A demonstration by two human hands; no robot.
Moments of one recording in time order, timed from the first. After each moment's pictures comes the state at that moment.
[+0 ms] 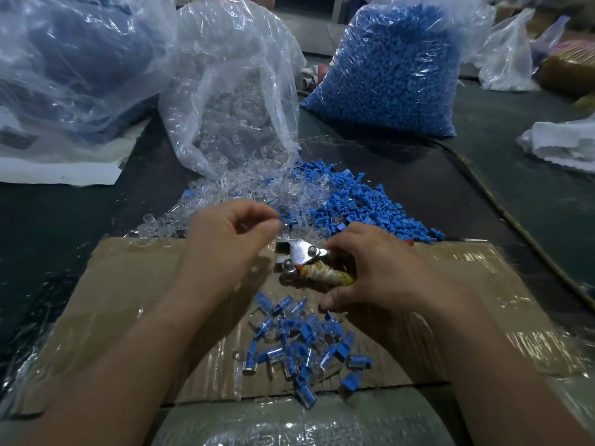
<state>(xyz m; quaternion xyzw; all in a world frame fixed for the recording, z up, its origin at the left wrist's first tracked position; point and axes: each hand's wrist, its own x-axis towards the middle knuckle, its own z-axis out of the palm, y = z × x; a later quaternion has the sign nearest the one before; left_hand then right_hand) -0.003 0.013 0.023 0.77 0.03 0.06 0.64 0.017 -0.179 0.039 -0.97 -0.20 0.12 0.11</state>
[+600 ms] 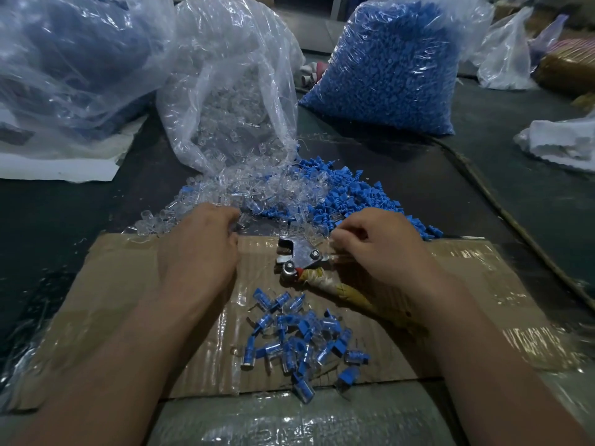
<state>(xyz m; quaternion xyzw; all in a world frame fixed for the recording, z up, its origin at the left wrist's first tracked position) 0.008 0.026 0.012 0.97 0.07 0.11 0.22 0.032 -0.184 0.029 -0.97 -0.14 0.00 0.19</state>
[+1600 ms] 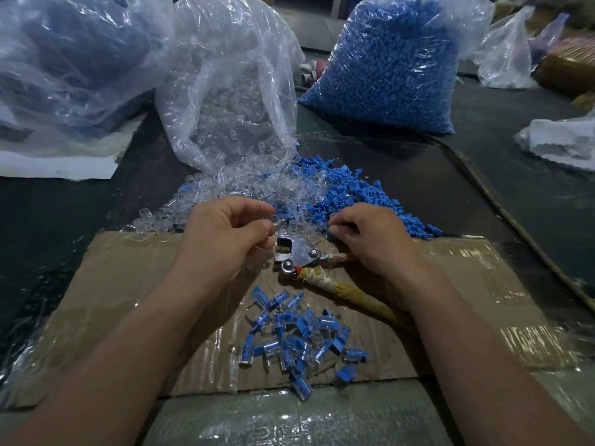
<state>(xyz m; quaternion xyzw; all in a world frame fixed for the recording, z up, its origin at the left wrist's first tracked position) -0.001 0.013 0.027 0.75 0.04 0.02 0.66 0.049 -0.183 0.015 -0.97 -0.13 -0.02 0.19</state>
